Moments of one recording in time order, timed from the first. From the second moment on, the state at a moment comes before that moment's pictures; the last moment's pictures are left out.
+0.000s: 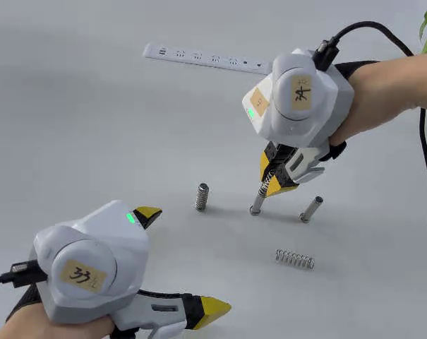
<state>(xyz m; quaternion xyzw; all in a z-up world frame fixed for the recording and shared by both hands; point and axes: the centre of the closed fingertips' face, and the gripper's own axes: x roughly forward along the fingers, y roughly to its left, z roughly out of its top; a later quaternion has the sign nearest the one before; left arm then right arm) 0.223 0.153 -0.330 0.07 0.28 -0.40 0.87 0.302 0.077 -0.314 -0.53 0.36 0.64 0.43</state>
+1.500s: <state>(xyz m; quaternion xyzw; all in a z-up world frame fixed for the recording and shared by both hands) 0.223 0.161 -0.336 0.06 0.29 -0.39 0.87 0.299 0.080 -0.358 -0.53 0.37 0.64 0.40</state>
